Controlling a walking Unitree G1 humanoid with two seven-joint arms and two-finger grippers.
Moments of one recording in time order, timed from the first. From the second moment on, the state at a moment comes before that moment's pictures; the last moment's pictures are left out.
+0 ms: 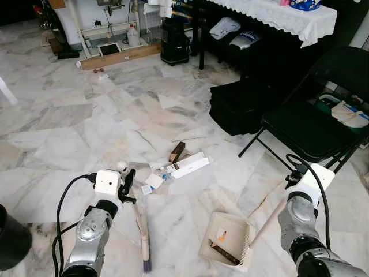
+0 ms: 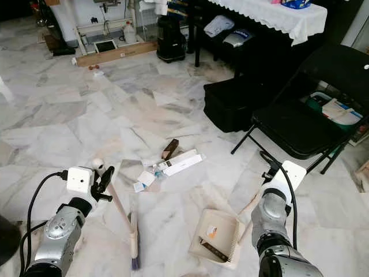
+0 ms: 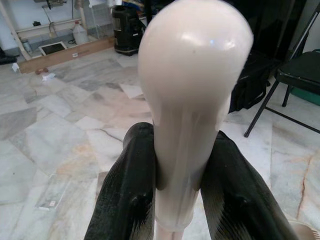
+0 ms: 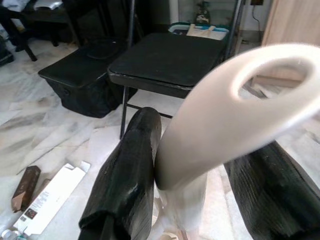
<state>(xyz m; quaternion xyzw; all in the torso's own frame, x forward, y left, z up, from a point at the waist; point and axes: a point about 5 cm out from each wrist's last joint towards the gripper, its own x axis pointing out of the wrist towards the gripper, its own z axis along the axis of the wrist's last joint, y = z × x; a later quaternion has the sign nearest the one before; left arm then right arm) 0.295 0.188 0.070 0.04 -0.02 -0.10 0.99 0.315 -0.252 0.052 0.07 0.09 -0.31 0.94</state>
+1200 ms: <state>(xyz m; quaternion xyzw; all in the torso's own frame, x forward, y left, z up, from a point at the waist) 0.295 0.186 0.070 0.04 -0.02 -0.10 0.99 0.309 -0.253 0.046 0.02 0.09 -0.26 0.96</state>
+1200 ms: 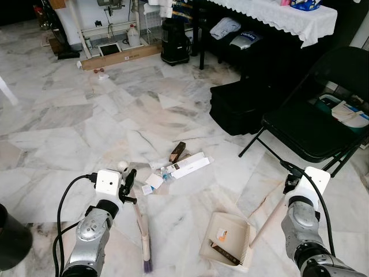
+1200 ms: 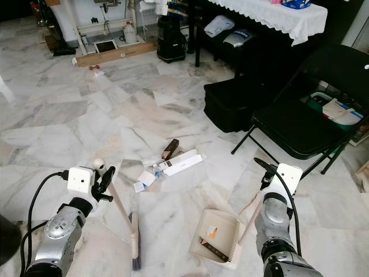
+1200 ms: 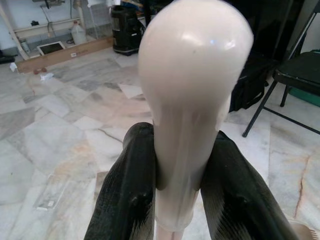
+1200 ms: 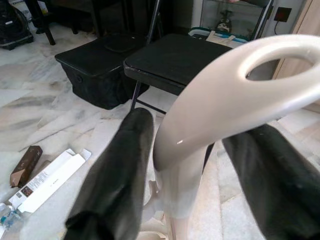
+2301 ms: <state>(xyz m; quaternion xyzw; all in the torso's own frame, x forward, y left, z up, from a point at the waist) 0.295 0.186 0.070 0.04 -0.02 -0.10 0.99 0.296 -0.267 0.041 -0.06 0.10 -0.25 0.96</state>
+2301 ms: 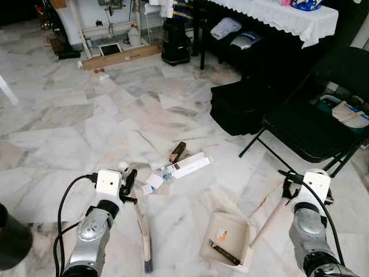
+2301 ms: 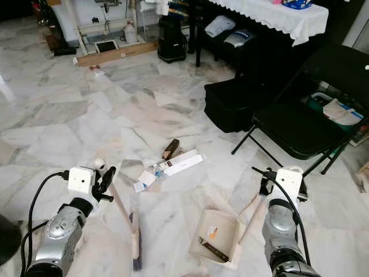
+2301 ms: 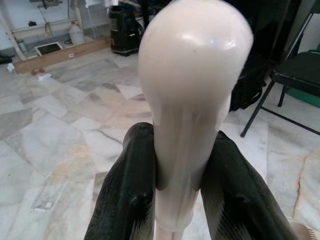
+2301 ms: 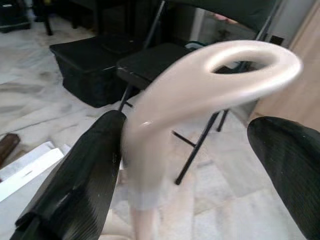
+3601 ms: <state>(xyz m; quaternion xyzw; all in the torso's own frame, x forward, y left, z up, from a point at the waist) 0.296 0.188 0.069 0.04 -0.02 -0.10 0.99 0.292 -0.229 0.027 -0.06 0.09 -0.23 0.97</state>
